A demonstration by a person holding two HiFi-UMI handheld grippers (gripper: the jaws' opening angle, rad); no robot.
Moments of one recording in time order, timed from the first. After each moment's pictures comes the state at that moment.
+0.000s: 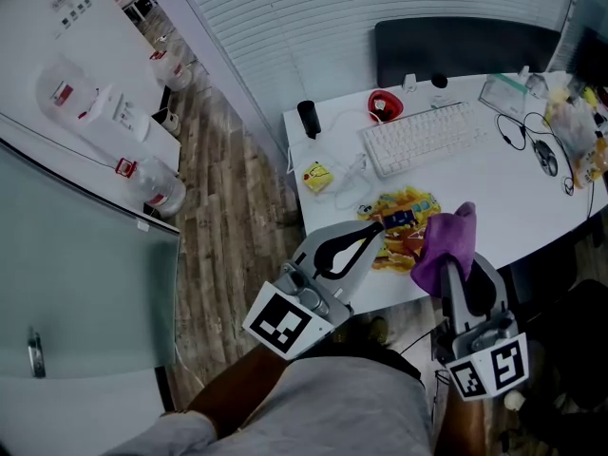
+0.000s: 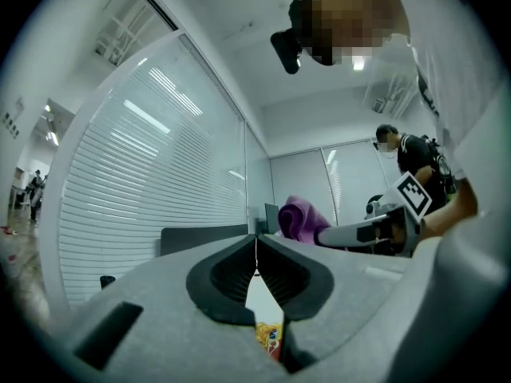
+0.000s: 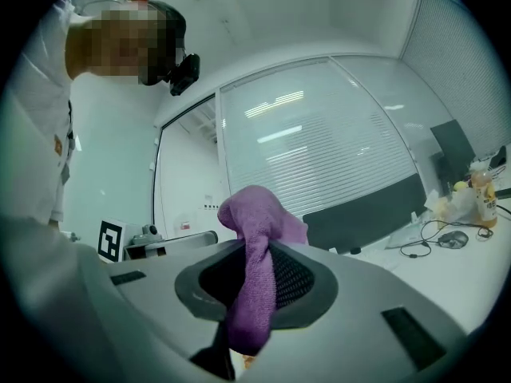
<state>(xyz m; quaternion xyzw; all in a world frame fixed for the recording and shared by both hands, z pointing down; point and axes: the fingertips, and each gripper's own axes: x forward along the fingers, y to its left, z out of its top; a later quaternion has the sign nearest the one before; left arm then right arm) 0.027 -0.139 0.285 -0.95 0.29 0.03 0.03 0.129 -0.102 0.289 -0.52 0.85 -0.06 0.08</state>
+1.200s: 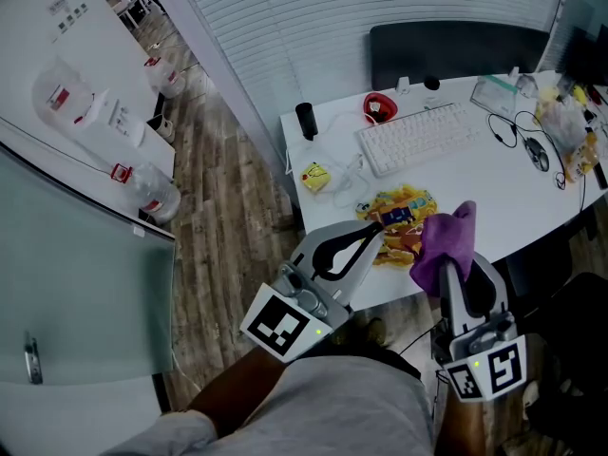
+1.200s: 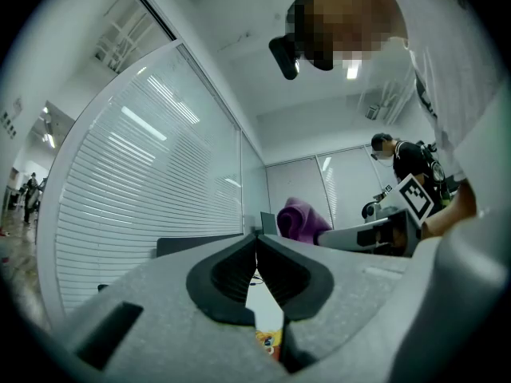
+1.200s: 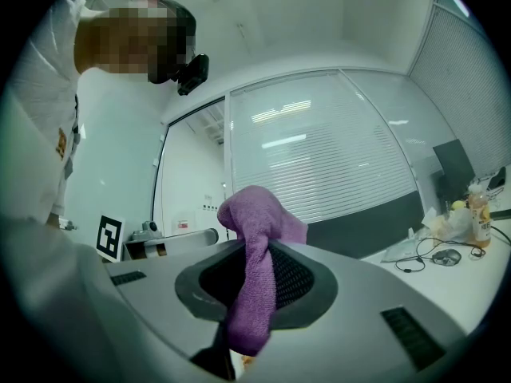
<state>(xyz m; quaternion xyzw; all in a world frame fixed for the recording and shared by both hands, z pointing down) 0.020 -0.120 0.268 -0.96 0.28 0.06 0.05 0.118 -0.081 0.272 -0.54 0.84 -0.02 0.08</state>
